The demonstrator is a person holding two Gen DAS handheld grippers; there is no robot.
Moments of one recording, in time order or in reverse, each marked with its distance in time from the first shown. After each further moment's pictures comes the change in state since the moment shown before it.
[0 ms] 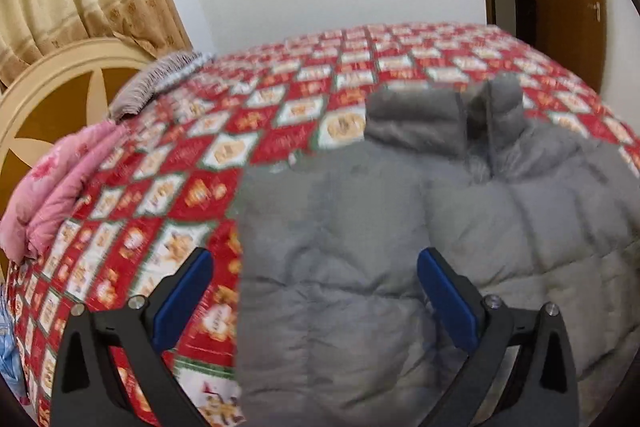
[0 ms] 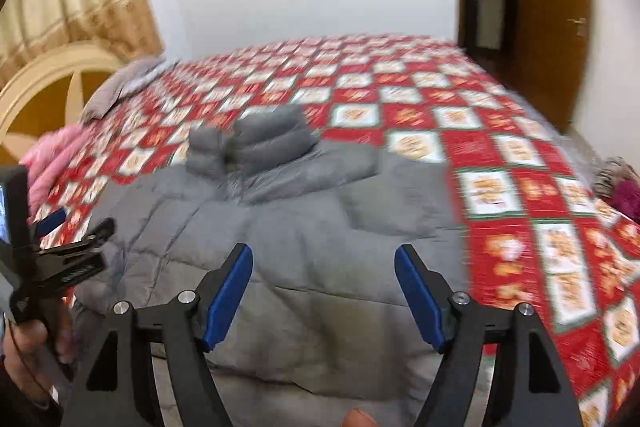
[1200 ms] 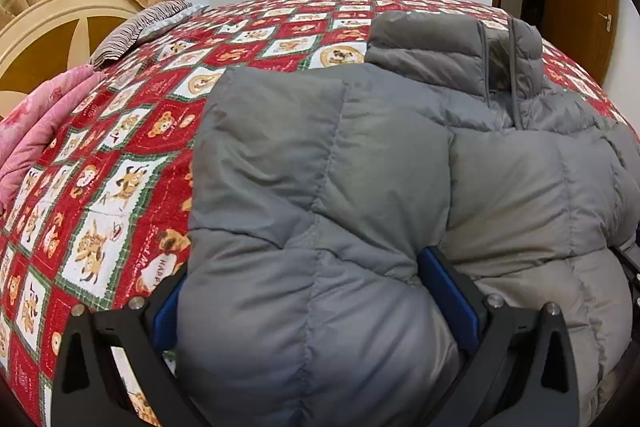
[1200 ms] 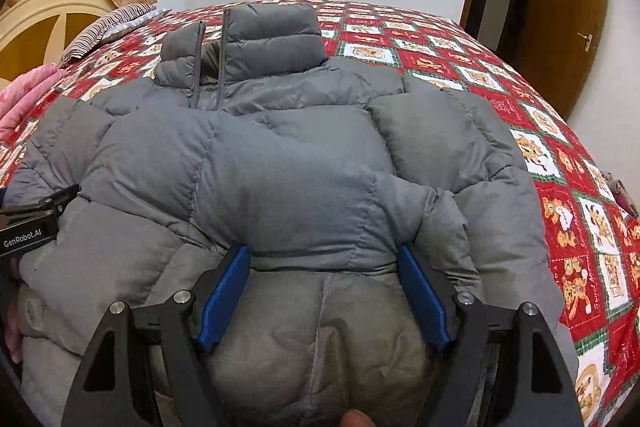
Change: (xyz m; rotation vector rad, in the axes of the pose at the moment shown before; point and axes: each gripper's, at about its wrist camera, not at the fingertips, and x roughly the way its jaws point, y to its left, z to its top) left arm 0.043 0.001 -0.028 -0.080 0.109 -0.071; right arm 0.070 0.021 -0.053 -0.098 0.044 -0.122
